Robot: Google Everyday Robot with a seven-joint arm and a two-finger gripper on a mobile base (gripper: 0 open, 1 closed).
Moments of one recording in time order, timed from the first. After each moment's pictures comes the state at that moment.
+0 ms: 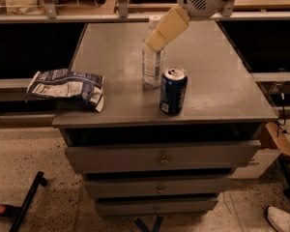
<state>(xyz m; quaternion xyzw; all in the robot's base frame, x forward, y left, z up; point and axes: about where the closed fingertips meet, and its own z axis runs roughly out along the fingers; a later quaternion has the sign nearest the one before) 0.598 -0.061 1.008 -0.47 0.81 0.10 0.34</state>
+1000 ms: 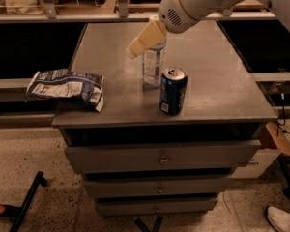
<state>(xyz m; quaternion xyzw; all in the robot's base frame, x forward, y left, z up) 0.642 -0.021 0.971 -0.46 0.79 0.14 0.38</state>
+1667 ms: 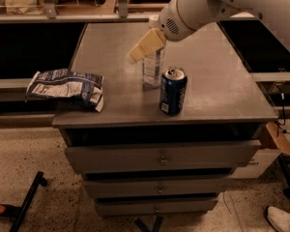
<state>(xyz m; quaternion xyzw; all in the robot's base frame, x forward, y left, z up) 0.654 -0.019 0.945 -0.45 0.79 0.16 0.37</state>
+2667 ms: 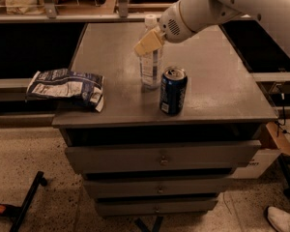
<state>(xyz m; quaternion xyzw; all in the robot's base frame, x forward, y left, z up) 0.662 -0.020 0.934 -0.43 0.80 0.20 0.36</state>
